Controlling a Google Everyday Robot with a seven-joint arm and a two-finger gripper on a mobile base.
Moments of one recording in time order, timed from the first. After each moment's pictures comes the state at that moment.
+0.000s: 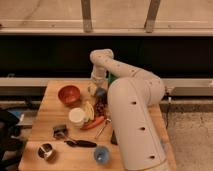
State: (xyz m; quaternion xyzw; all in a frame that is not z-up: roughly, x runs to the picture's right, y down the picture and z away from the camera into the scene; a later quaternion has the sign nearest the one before) arm -0.042 -0.011 0.934 -0.38 0.01 0.32 0.87
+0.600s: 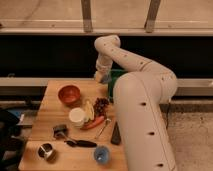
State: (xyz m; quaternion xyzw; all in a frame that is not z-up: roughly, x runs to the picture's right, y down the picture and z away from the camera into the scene) arm 0.017 -0.080 0.898 -0.29 0.06 0.39 0.87
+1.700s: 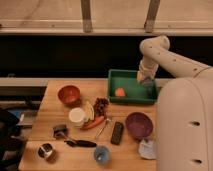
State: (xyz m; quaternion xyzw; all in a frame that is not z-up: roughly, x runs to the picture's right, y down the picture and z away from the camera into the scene) arm 0.267 -0.052 0.856 -0.19 0.17 0.60 0.76
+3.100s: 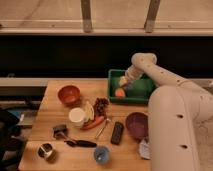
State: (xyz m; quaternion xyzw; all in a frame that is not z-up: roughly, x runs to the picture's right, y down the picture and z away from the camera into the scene) arm 0.170 -0.046 0.958 -0.22 0.02 0.58 0.78
